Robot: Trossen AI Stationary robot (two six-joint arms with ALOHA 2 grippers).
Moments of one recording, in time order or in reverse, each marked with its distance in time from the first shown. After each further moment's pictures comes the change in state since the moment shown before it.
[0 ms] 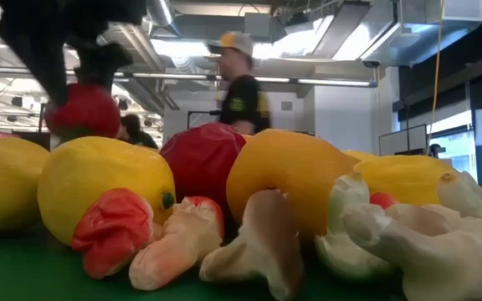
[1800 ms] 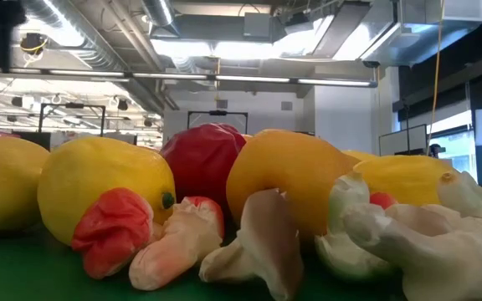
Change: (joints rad) left arm -0.316 -0.053 0.088 -0.374 -0.182 -0.936; right arm 0.000 0.000 0.000 -0.007 -0.019 -0.011
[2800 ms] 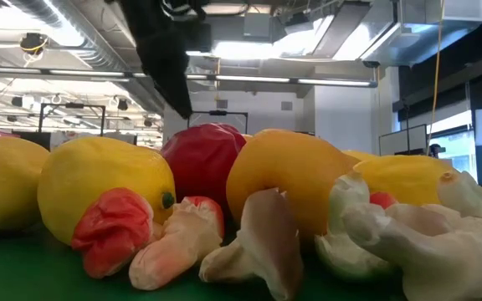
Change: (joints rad) left arm 0.732 0.170 0.000 0.613 0.122 1.125; right arm 0.000 0.000 0.000 -0.001 -0.016 -0.001
